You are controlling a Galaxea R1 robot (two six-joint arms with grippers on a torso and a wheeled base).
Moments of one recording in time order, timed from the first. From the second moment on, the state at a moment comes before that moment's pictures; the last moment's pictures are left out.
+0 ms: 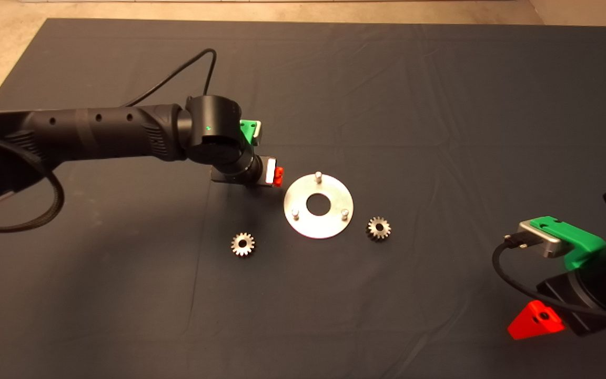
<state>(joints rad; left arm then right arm) -0.32 2.63 -1.18 0.69 1.40 -1.38 0.51 2.12 -0.42 0.12 -1.53 1.50</state>
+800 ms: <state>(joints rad) -0.32 2.62 -1.22 0.69 1.39 -1.36 0.51 2.12 -0.42 0.12 -1.53 1.50</state>
